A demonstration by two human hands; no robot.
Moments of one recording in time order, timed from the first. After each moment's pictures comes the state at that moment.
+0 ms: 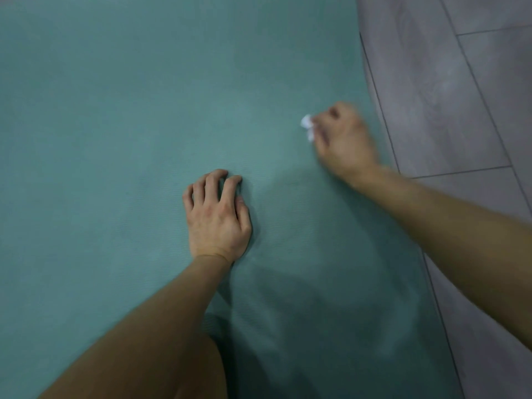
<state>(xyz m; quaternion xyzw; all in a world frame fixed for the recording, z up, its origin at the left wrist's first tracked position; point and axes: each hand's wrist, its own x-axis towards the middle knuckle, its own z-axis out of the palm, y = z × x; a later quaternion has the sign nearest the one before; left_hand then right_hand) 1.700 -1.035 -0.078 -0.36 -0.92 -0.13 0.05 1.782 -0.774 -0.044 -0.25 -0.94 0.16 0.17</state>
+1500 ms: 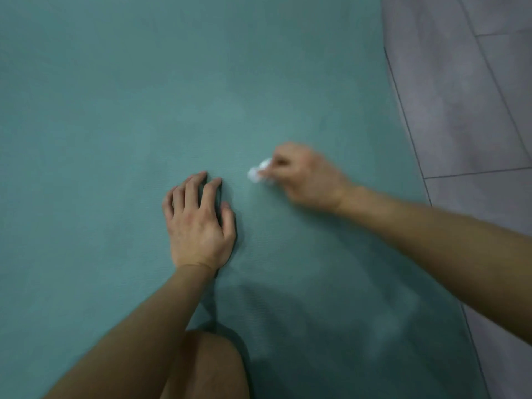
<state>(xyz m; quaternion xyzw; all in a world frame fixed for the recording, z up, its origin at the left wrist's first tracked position) 1.674 -1.086 -0.072 -0.33 -0.94 -0.12 0.04 1.754 -0.853 -0.051 0.05 -0.97 0.17 0.16</state>
